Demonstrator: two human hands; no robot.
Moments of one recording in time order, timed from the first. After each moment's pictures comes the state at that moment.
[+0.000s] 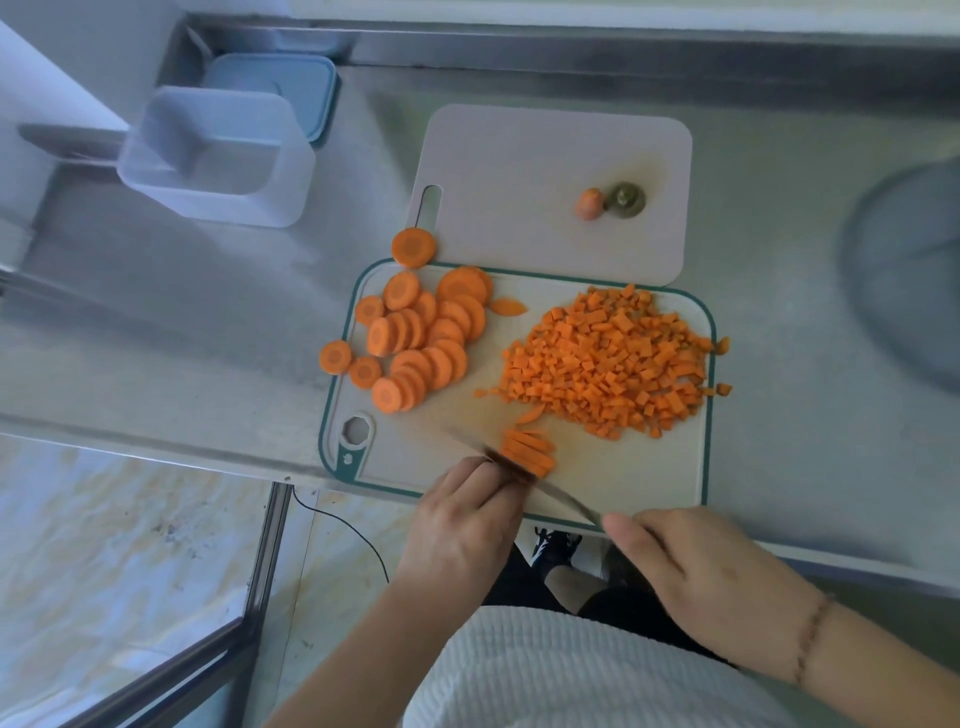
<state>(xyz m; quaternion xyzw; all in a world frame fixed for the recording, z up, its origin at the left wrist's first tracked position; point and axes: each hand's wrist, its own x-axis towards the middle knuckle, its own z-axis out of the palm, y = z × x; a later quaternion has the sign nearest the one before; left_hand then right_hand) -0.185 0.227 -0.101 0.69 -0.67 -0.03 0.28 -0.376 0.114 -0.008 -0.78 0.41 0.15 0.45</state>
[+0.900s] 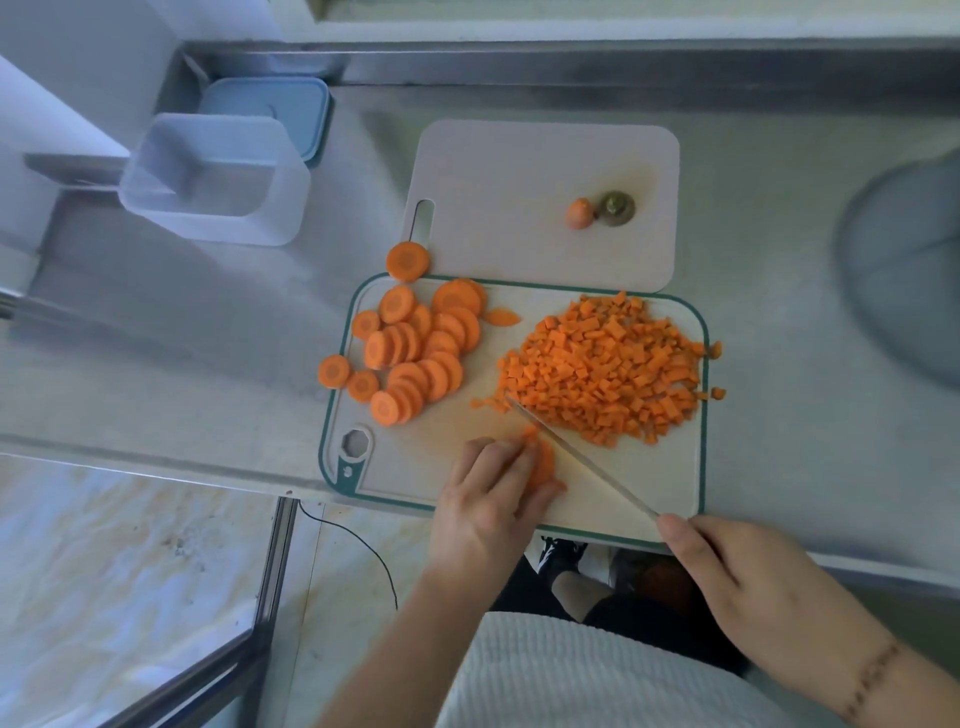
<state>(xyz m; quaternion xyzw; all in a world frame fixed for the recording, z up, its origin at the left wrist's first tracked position) -0.198 0.204 -0.122 0.71 -0.60 -0.05 0.35 -0.410 0.113 -0.019 -0.75 0.50 0.09 0.42</state>
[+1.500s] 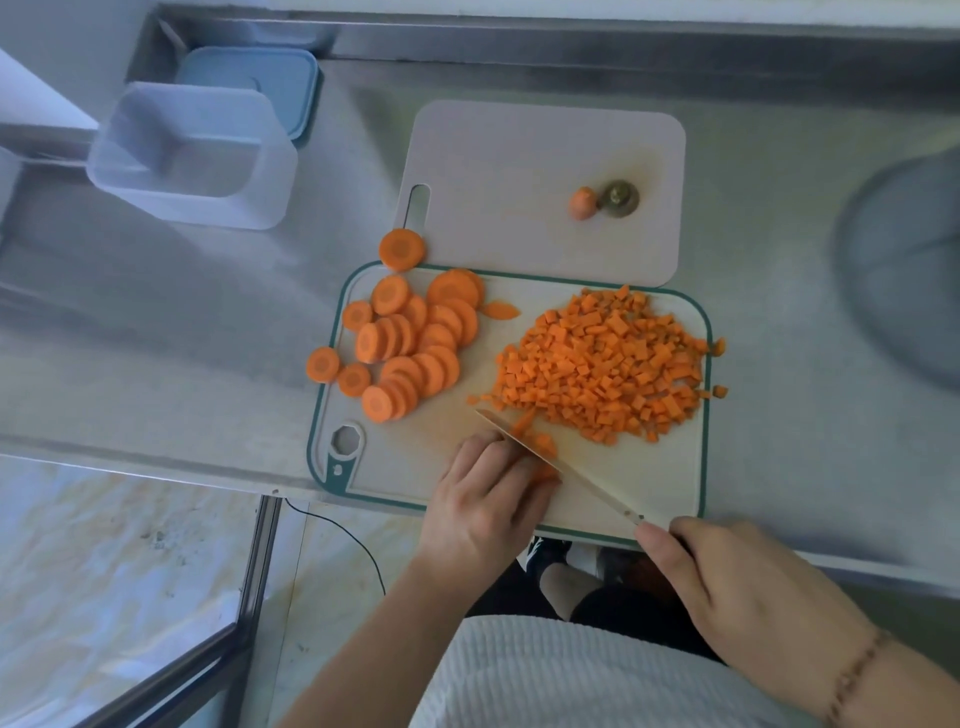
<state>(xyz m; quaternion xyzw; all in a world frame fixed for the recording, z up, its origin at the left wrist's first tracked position) -0.191 0.203 -0.124 0.67 -0.64 -0.05 0.36 -0.392 0.111 -0.005 -0.80 0.45 0.19 0.35</state>
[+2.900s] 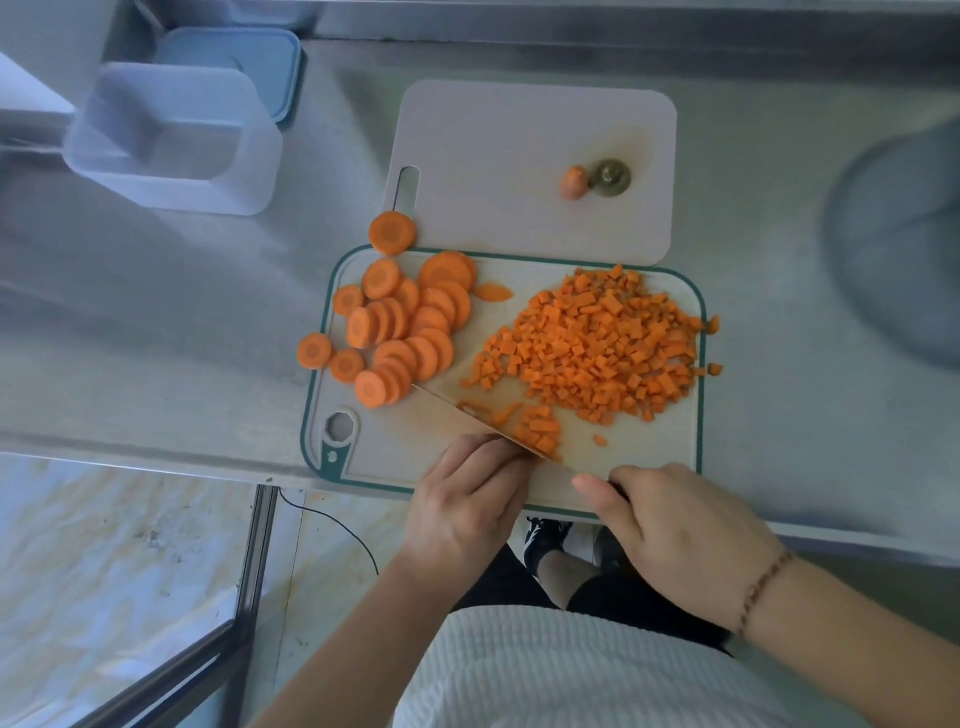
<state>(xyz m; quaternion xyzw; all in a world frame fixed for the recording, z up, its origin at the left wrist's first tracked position) -0.183 0.215 -0.118 0.64 -0.67 -0.05 0.36 -0.359 0.111 -0.018 -0.83 0.42 0.18 0.33</state>
